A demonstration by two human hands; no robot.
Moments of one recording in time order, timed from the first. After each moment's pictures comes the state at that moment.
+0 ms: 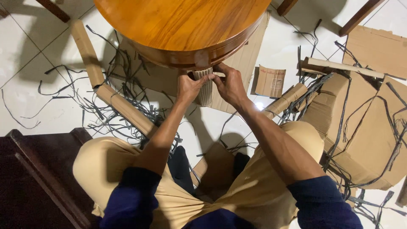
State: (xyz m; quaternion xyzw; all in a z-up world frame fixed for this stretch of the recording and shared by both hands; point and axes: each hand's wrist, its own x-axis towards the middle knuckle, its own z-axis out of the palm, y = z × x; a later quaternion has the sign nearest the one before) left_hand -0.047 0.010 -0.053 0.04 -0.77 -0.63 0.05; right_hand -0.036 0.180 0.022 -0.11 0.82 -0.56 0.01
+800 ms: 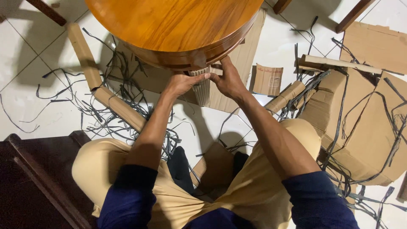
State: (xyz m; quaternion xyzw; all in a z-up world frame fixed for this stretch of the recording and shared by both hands) left_hand -0.071 -0.008 -0.005 0.14 -0.84 -0.42 -0.30; right_hand -0.049 0.189 0.023 -0.11 0.78 -0.61 0.07
